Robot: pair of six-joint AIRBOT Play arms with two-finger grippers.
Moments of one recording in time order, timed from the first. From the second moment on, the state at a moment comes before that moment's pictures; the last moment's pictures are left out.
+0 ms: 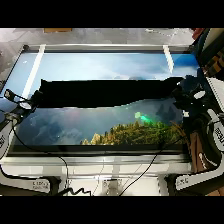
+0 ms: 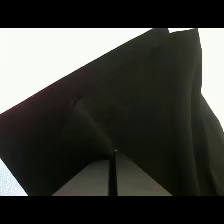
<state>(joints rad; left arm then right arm) 0.30 -1.59 0.98 0.88 -0.03 -1.63 -0.33 -1.67 1.20 -1.01 0.61 1.75</state>
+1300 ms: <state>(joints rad) 0.32 -1.49 1.00 0.89 -0.05 -1.60 -0.29 -1.77 1.45 -1.13 0.56 1.68</state>
